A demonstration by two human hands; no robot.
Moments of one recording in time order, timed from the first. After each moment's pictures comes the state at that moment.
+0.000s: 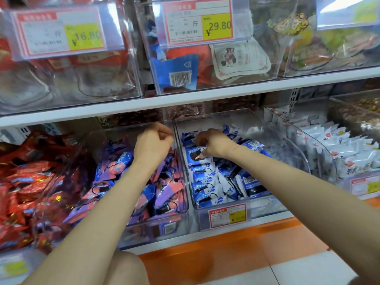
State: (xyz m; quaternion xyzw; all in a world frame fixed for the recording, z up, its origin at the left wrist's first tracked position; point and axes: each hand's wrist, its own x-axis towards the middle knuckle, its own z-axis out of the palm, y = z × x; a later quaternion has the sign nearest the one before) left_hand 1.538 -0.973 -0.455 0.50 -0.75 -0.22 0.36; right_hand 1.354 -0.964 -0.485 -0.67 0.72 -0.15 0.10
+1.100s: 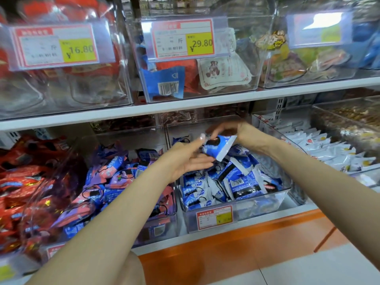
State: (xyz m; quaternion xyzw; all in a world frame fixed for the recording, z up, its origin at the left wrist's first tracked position) left_hand 1.483 -0.932 -0.447 0.36 -0.52 -0.74 0.24; right_hand 1.292 -0.900 -0.448 -0.65 0.58 -0.40 0.29
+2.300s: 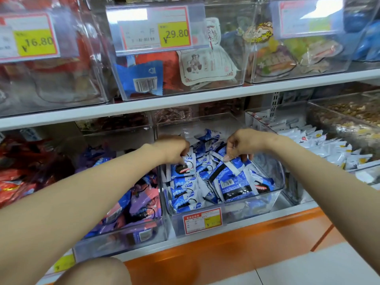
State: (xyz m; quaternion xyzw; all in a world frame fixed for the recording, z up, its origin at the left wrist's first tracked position) left_hand 1.456 -1.004 -0.466 0.29 -0.95 0.03 -0.08; right_hand 1.260 -0.893 -0.451 -0.61 0.75 -0.08 0.24
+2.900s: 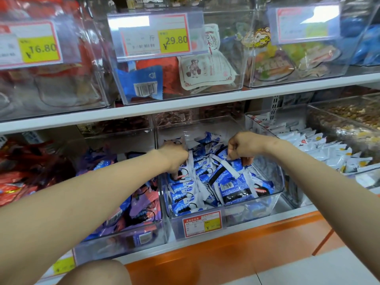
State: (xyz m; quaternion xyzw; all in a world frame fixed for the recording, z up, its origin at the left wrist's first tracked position) left_hand 1.453 -0.981 -0.462 0.29 -0.93 0.13 -0.19; right_hand 1.262 -0.892 -0.451 -0.58 0.77 -0.10 0.24
